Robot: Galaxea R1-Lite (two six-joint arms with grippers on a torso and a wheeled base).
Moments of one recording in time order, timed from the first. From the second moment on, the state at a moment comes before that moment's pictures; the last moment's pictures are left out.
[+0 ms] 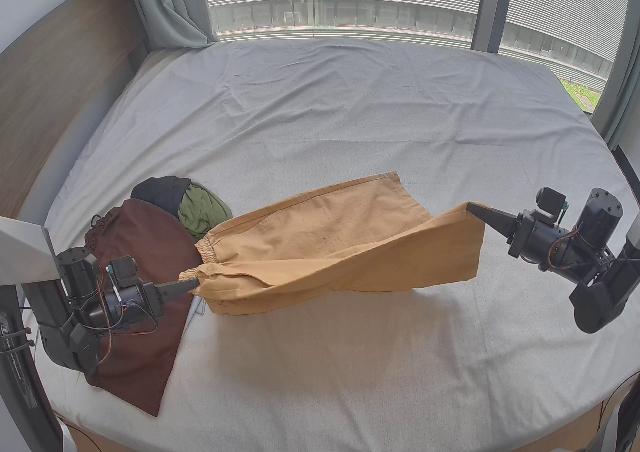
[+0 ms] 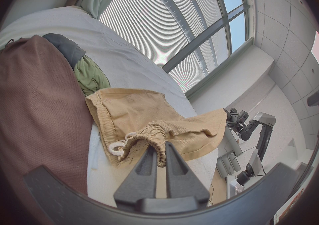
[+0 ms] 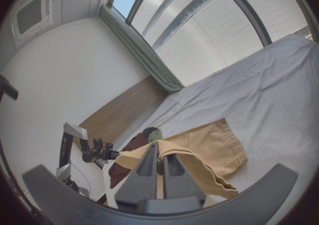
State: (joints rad) left arm 0.08 2.19 -0.38 -1.55 -0.91 -0.41; right arm 0.12 1.95 -0.51 -1.53 0.74 0.46
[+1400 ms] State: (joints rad) left arm 0.07 2.26 -0.56 -1.55 -0.76 -0.58; right arm 0.10 2.34 -1.12 -1.47 0.74 0.69
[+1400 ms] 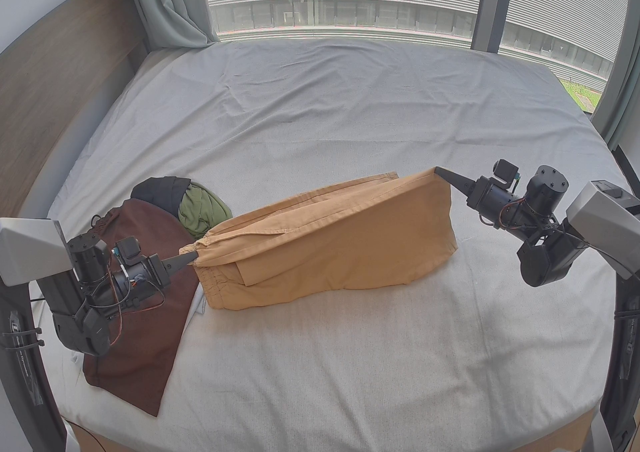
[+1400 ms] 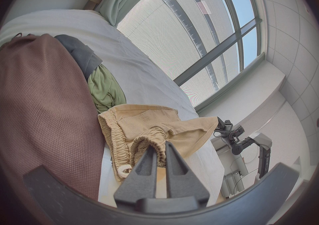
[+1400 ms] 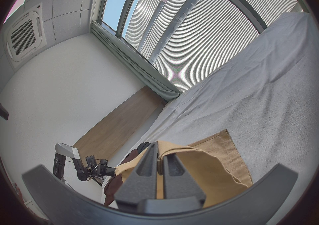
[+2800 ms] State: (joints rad) left arm 0.08 2.38 -0.74 -1.55 -0.61 -0.63; right arm 0.12 2.46 -1.23 -1.42 0.74 0.68
